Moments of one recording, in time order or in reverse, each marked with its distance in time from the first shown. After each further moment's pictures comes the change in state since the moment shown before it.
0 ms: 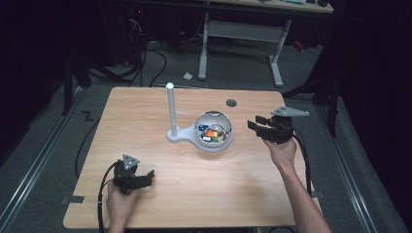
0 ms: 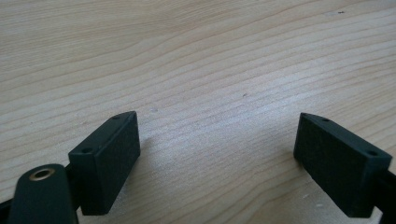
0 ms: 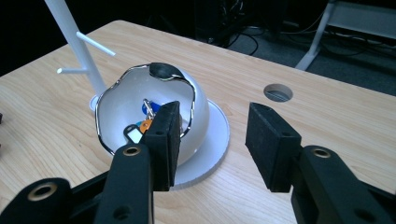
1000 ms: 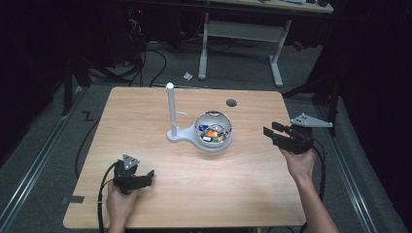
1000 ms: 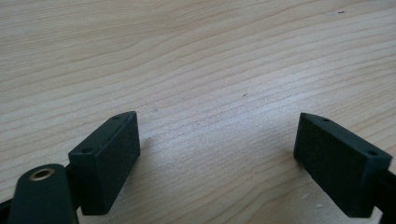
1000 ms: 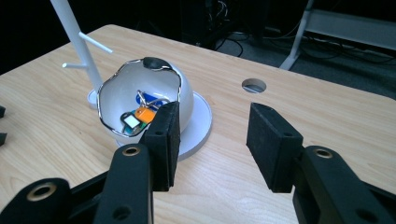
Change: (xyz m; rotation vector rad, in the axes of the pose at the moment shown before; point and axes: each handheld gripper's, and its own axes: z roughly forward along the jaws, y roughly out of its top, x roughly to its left) left arm -0.001 0.000 0.000 -0.003 0.006 -0.011; right arm -0.002 -0.014 -0.054 -0.025 -0.051 0.008
